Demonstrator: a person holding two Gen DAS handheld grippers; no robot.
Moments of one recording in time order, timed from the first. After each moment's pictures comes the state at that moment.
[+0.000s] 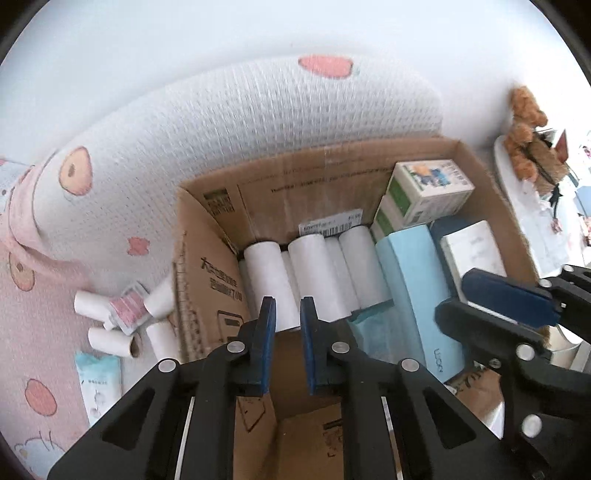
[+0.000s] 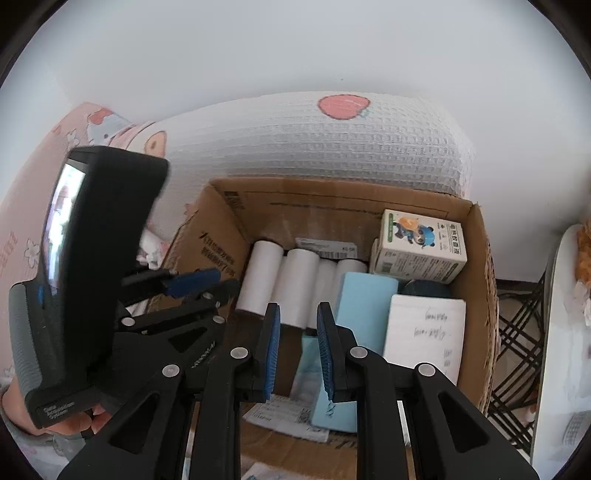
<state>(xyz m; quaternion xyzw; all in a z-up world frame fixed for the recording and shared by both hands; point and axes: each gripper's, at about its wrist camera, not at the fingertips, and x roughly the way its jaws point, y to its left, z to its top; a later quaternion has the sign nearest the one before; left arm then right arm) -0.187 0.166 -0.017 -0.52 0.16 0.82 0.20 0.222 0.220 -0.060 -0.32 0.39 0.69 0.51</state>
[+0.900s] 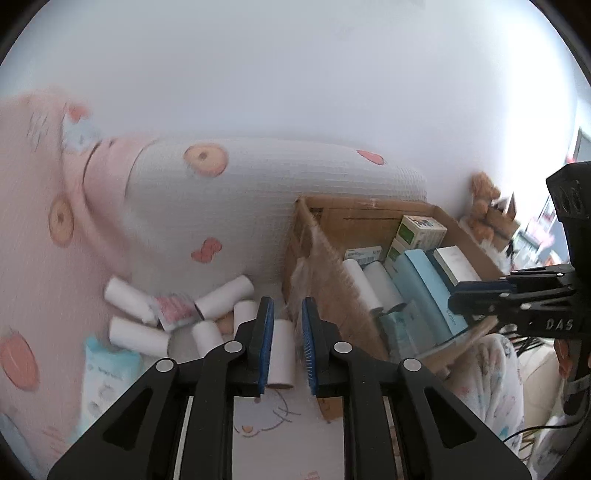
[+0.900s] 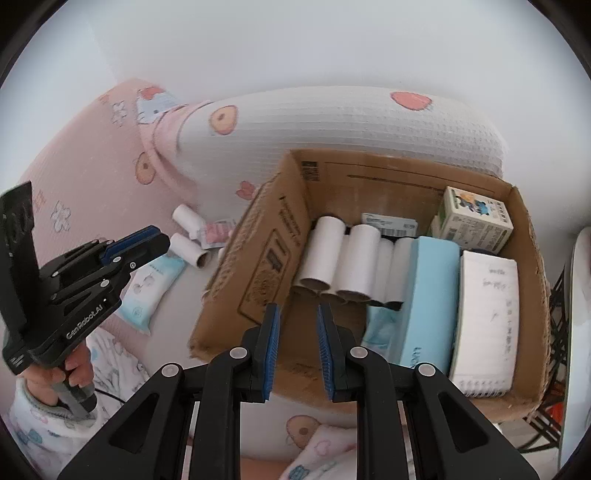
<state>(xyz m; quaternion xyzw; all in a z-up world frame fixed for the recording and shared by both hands) -0.116 -0.035 -0.023 -0.34 0.01 0.90 0.27 0.155 0.152 -0.065 -0.31 0.36 0.73 0.49</state>
